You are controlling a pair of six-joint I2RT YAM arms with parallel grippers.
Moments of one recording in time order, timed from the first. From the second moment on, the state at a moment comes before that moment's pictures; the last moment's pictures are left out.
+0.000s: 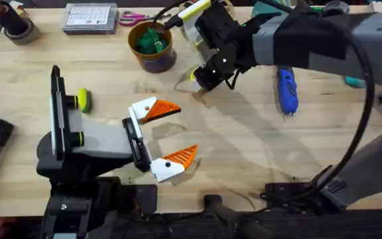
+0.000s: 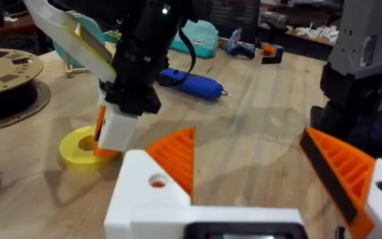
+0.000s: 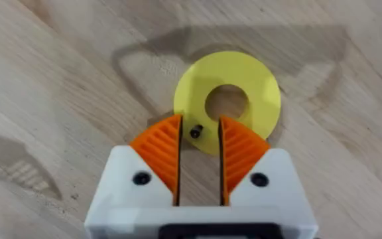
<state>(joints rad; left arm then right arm) 0.01 0.01 0.01 -0.13 1.18 0.00 0.62 1.85 1.25 -0.57 -0.03 -0.06</state>
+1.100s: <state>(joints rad) 0.01 0.01 0.01 -0.13 1.18 0.00 0.62 1.85 1.25 -0.56 -0.03 -0.05</state>
